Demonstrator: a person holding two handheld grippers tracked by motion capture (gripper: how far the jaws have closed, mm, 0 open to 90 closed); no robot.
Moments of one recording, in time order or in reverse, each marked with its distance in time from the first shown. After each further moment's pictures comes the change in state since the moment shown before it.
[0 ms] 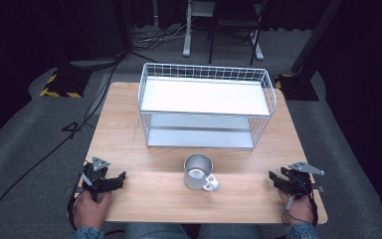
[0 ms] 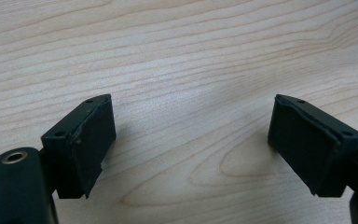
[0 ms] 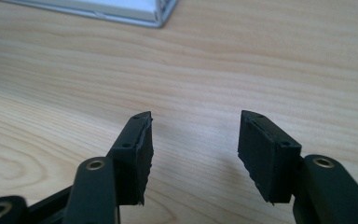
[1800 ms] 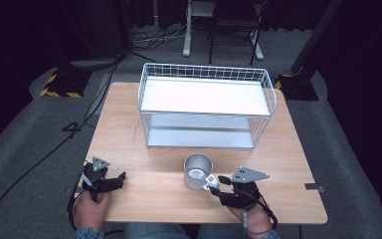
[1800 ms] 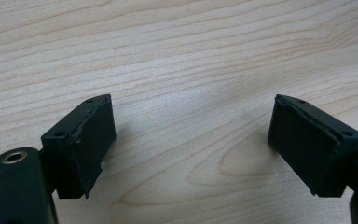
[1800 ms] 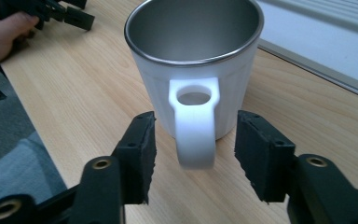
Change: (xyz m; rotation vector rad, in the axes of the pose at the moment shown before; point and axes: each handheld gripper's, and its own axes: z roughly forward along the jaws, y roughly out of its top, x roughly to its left) left arm 0.000 0.000 0.000 0.001 -0.001 0.000; right arm 0.174 0.041 -0.017 -0.023 0.456 -0.273
